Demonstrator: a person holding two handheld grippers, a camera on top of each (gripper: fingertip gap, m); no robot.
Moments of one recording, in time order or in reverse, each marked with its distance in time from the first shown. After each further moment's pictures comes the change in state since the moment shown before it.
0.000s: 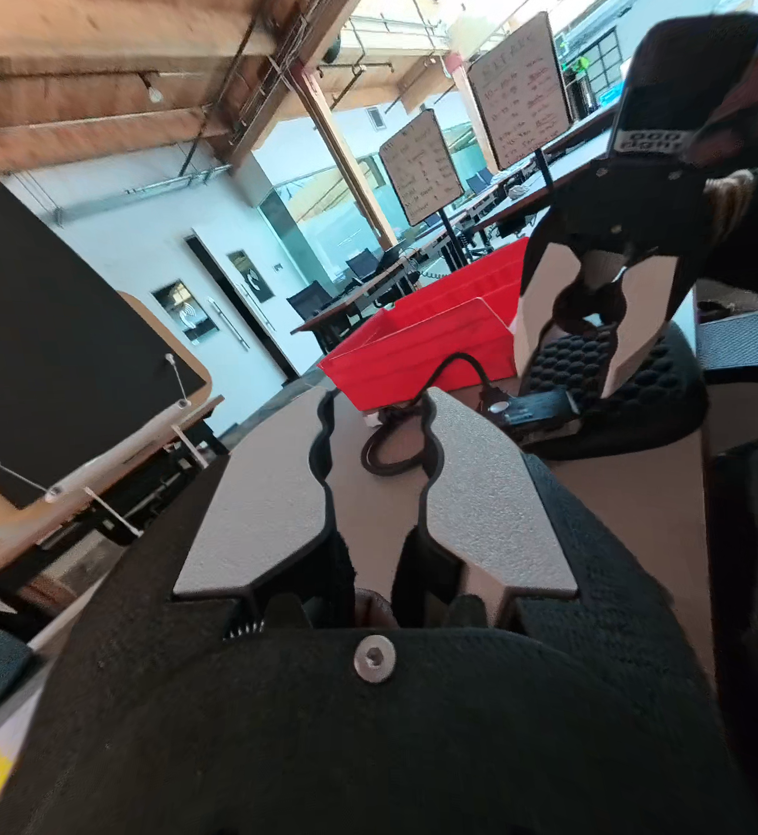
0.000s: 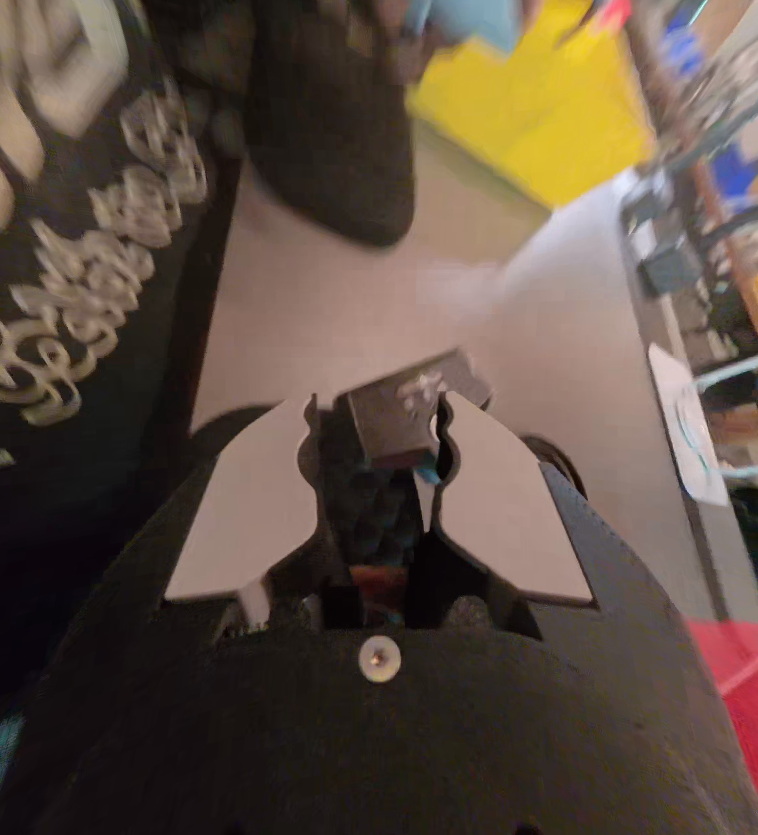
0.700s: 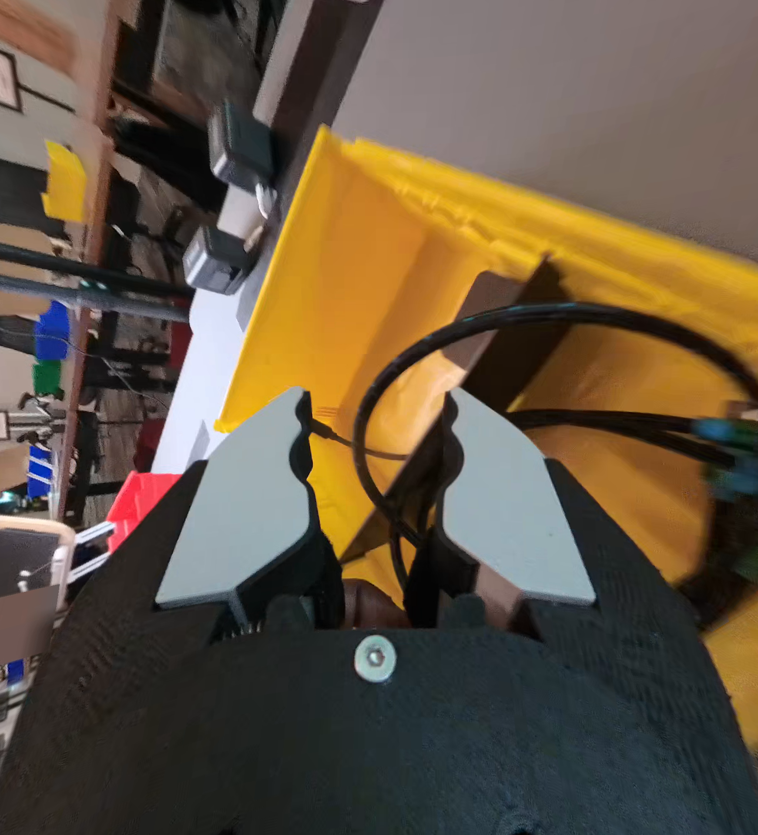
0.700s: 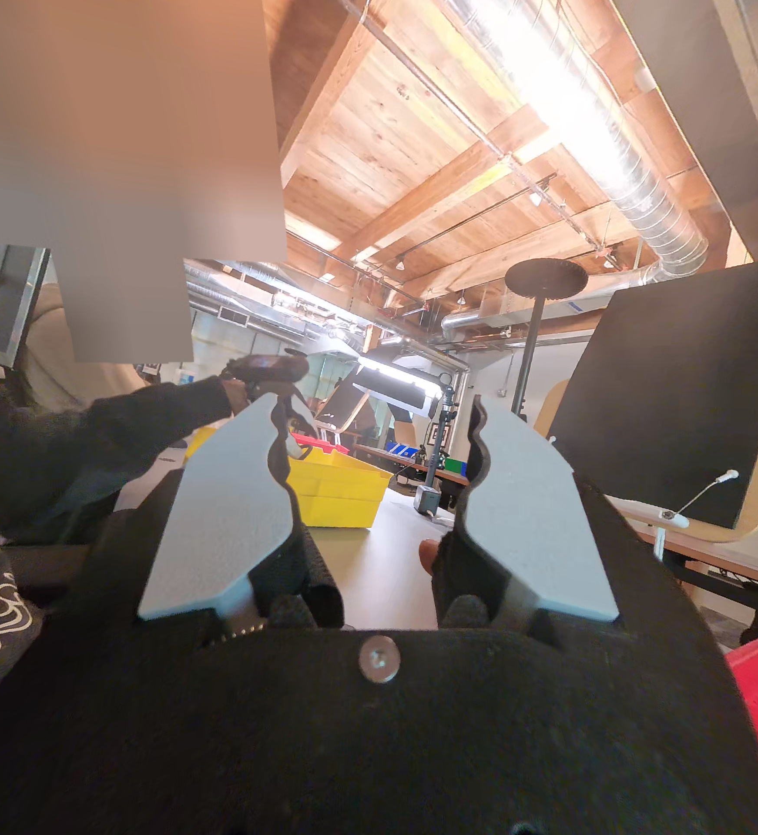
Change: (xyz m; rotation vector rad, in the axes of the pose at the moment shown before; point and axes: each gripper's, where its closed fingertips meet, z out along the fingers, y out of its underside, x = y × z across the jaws) left arm -0.247 0.161 -0.167 -1.202 -0.206 0.162; right arm 0.090 -0.053 -0.086 1.000 0.555 0.331
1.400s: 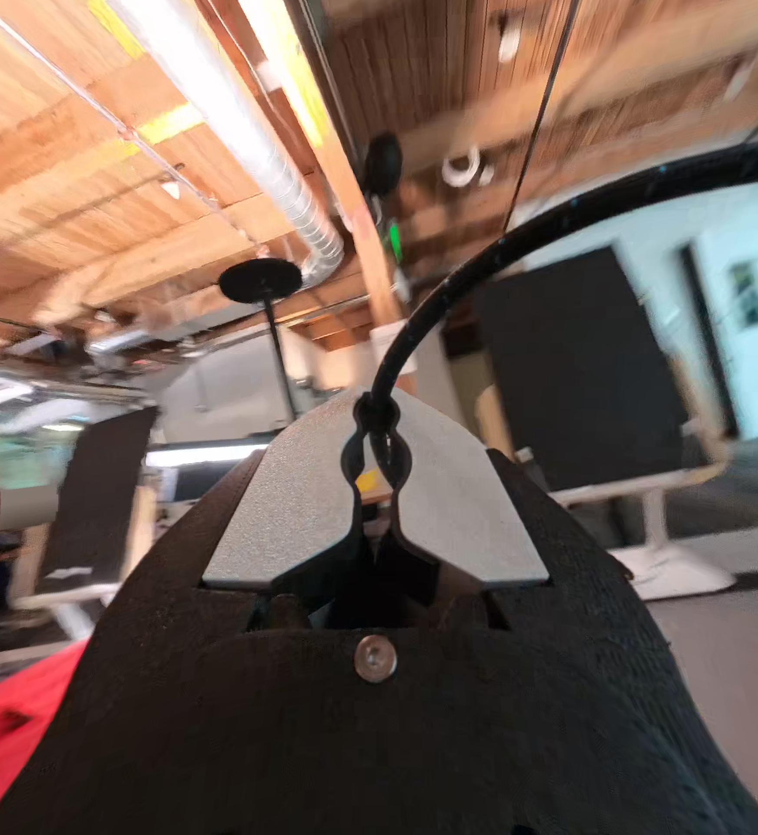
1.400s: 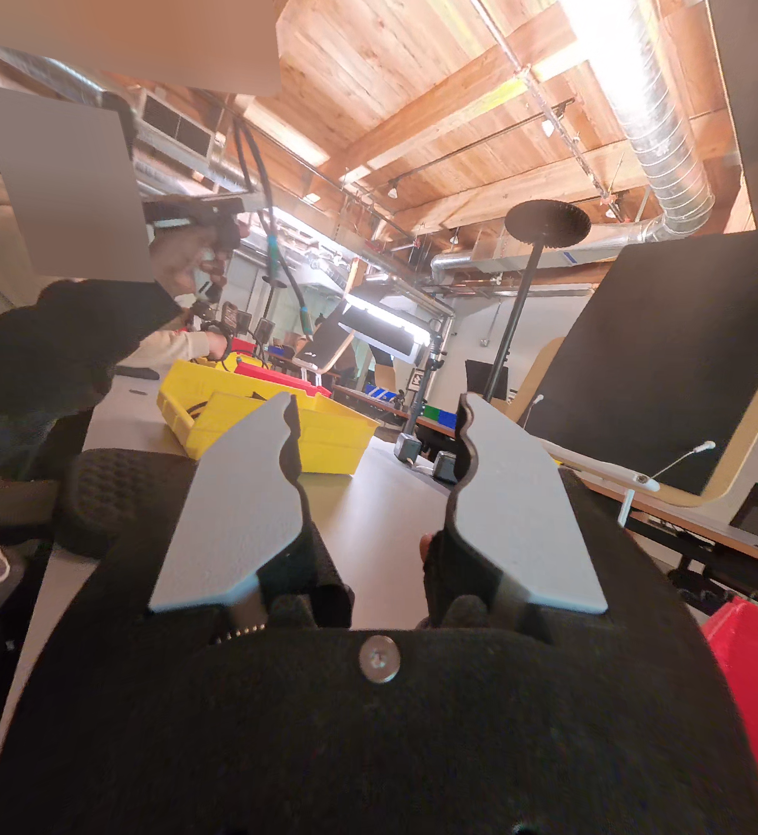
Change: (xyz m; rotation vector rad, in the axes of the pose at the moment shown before) left arm -0.073 -0.103 -0.240 1.030 -0.790 -0.664; right arm -0.010 0.025 0.008 -0.167 0.018 -0.090
